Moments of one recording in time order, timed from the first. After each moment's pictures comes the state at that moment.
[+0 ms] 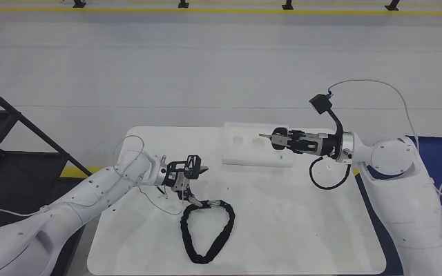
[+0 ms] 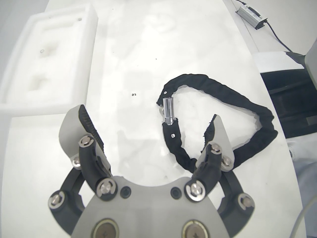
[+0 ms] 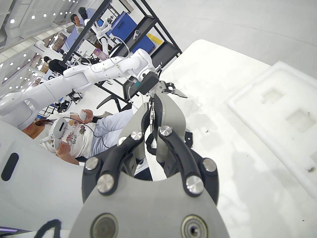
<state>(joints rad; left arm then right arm) 0.55 -0.88 -0.25 -1.12 1.24 -0.97 0.38 -0.92 -1.01 1.30 -1.57 0.17 -0.40 1.15</state>
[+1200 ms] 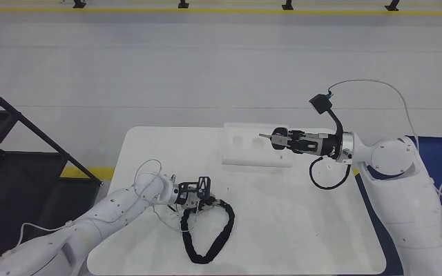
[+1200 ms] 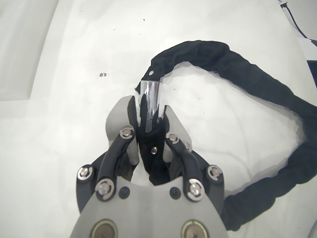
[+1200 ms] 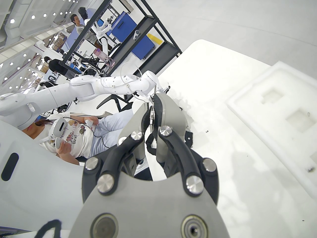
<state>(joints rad) 0.70 -1.00 -0.30 -1.02 1.38 -0.84 0.33 -0.92 -1.01 1.30 -1.57 0.17 -0.40 1.15</state>
